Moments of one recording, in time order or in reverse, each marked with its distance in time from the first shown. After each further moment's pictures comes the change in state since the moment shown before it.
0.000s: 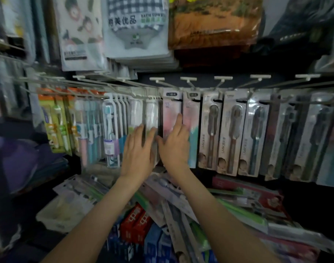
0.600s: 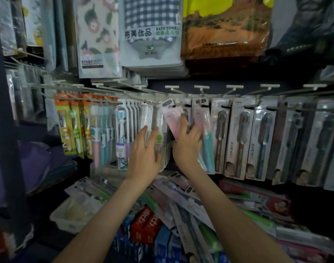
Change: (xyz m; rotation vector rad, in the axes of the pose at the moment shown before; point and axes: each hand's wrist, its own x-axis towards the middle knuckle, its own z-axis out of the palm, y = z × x) left_hand -0.002 0.002 -0.032 -0.170 -0.008 -0.153; right_hand 0.012 -0.006 -0.002 -0.229 0.001 0.034
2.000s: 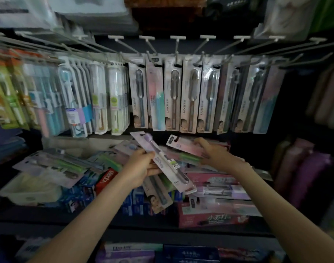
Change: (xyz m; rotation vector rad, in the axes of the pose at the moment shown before) left_hand -0.089 0.088 0.020 -1.197 -0.681 -0.935; right_hand -0.099 0.198 -0.125 -0.068 -0.776 -0.031
